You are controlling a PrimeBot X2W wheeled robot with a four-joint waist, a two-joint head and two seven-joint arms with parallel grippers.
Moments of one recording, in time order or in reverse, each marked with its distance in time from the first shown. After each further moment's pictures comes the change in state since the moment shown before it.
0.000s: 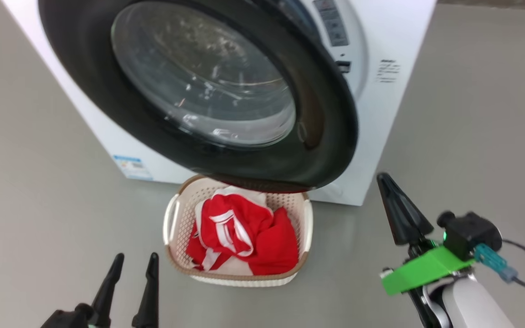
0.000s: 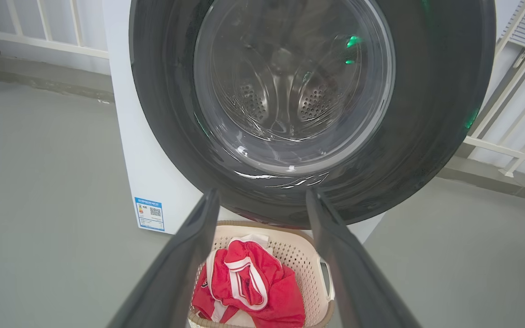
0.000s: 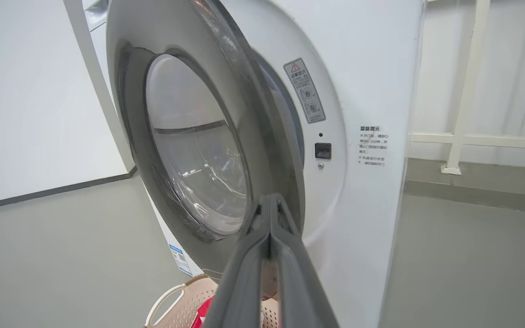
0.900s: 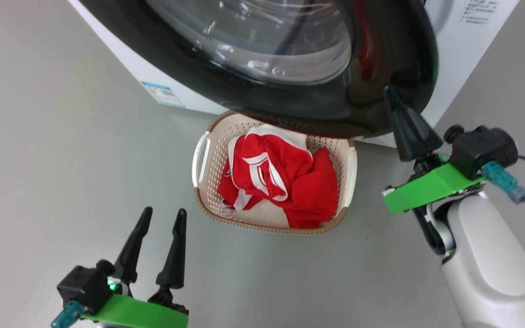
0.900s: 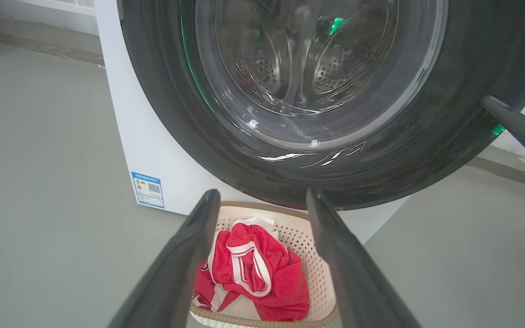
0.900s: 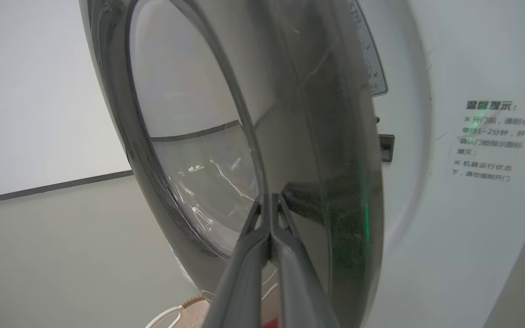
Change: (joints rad) left arm -0.157 -0.016 -0.100 0.014 -0.066 0.000 0.000; right arm -0.313 -0.010 -0.015 0.119 -0.068 0.004 0.000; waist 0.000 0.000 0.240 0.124
